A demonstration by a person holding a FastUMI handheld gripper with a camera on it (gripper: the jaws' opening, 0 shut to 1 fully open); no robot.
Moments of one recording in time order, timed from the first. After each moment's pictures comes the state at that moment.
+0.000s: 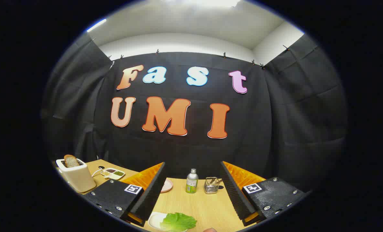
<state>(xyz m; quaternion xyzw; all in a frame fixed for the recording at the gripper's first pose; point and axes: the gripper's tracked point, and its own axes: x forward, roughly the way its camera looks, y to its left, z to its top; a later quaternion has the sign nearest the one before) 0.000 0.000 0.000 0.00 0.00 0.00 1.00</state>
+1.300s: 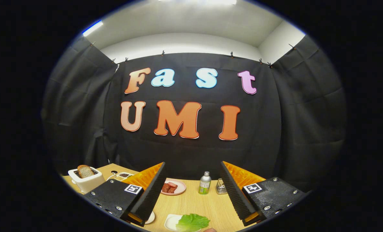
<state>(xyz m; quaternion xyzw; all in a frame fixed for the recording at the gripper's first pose) -0.008 0.035 0.033 0.01 0.02 0.04 1.00</state>
